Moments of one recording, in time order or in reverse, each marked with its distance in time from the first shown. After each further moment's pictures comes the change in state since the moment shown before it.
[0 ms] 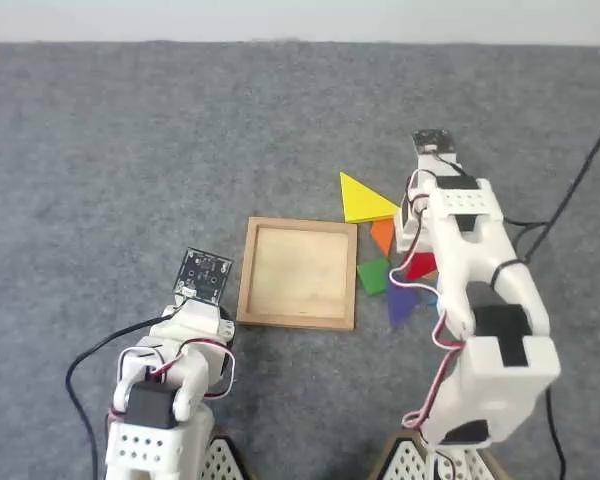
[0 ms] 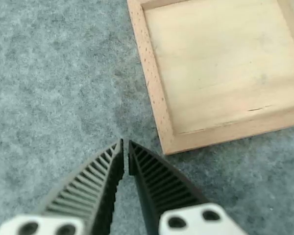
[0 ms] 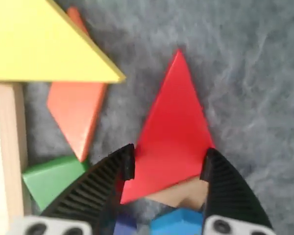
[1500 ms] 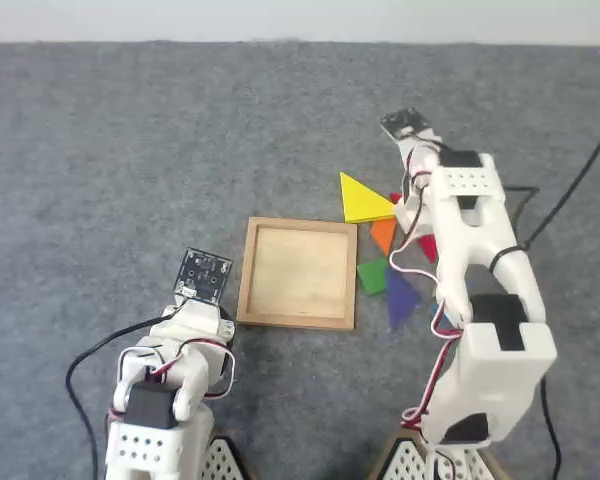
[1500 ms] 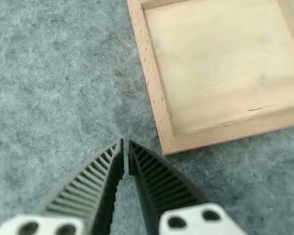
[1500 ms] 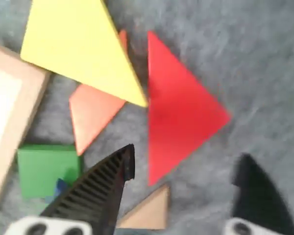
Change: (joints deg) left arm 0.0 0.0 0.0 0.0 0.0; right arm 0.0 3.7 -13.3 7.5 25.1
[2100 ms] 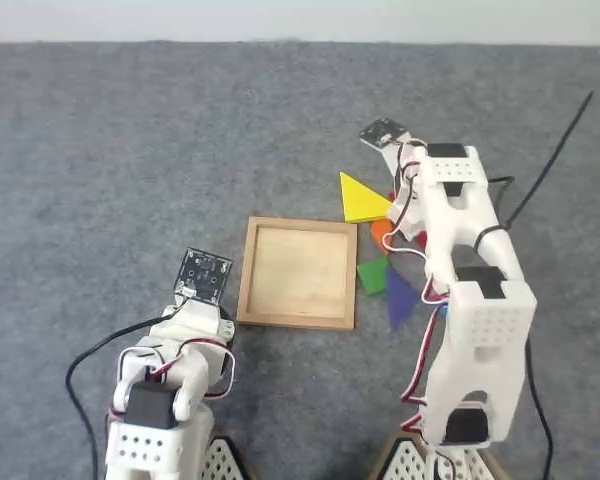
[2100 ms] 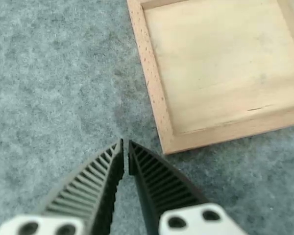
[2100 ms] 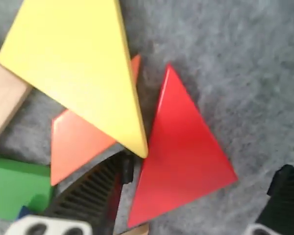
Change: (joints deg) left arm 0.0 0.0 0.0 0.0 0.0; right arm -0.4 17.8 -14.5 1.7 9.2
